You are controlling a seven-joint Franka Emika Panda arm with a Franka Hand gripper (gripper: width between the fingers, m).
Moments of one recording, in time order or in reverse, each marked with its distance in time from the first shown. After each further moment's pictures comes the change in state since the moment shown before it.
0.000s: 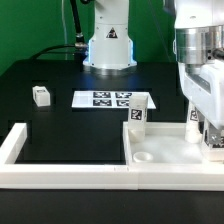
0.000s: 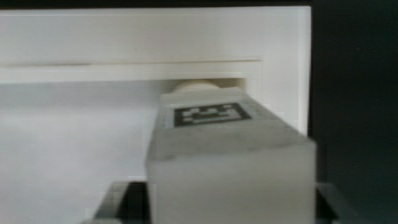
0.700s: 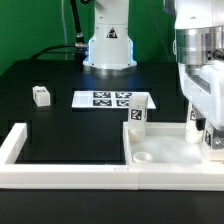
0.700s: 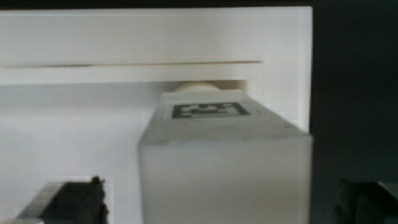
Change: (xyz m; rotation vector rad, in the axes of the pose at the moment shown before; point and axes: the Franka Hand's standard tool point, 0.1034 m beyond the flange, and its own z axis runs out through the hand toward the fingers) arm 0.001 0.000 0.000 0.005 -0.005 0.066
